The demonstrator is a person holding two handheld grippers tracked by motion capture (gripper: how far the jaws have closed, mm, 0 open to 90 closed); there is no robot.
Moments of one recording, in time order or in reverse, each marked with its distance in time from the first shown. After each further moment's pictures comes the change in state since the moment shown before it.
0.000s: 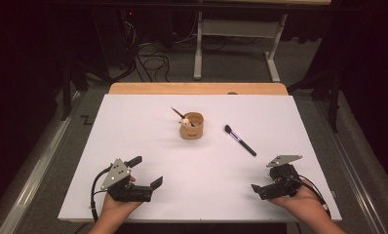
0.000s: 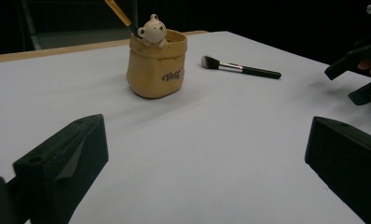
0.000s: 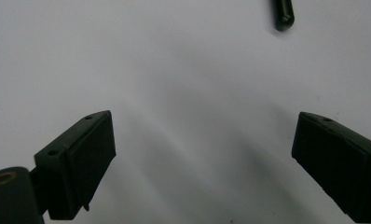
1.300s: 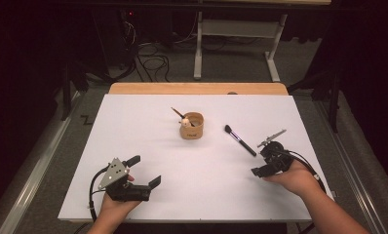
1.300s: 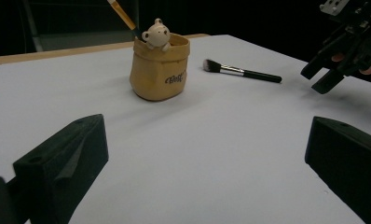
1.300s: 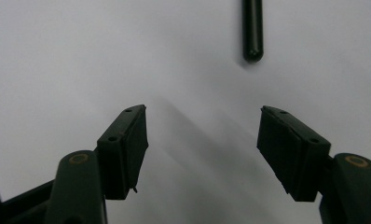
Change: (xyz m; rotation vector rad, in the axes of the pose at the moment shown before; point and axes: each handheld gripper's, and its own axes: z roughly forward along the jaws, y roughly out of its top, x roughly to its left) left arm 0.004 0.001 -0.003 -0.010 -0.001 -0.006; right arm -0.026 0.058 0.017 0.216 -0.007 -0.008
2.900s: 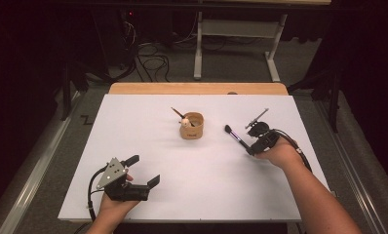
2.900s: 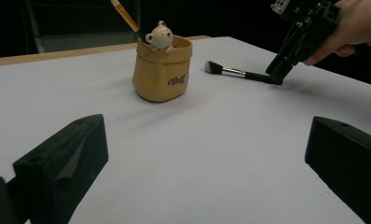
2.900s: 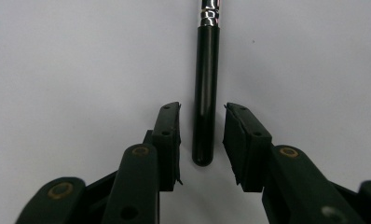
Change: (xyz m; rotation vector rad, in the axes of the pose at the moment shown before) left arm 0.002 0.000 -0.002 -0.006 0.003 -0.005; right arm -0.027 0.064 0.027 0.075 -0.006 -0.056
